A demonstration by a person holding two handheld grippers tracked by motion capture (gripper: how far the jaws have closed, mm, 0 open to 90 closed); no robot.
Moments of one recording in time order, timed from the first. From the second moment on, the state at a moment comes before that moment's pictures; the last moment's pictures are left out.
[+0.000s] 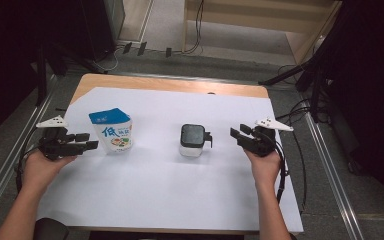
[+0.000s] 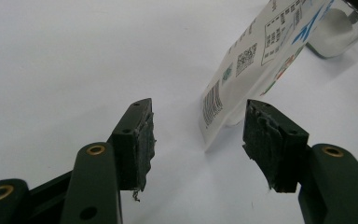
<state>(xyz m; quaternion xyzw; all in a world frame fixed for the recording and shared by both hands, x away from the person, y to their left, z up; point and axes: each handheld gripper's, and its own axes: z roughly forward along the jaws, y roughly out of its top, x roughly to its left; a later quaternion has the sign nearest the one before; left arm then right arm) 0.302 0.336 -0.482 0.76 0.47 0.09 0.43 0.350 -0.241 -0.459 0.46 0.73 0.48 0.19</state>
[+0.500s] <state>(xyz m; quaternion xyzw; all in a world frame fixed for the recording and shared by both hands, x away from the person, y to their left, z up) 0.307 0.338 -0.485 0.76 0.48 0.10 0.43 0.331 -0.270 -0.478 0.49 0.72 0.46 0.20</state>
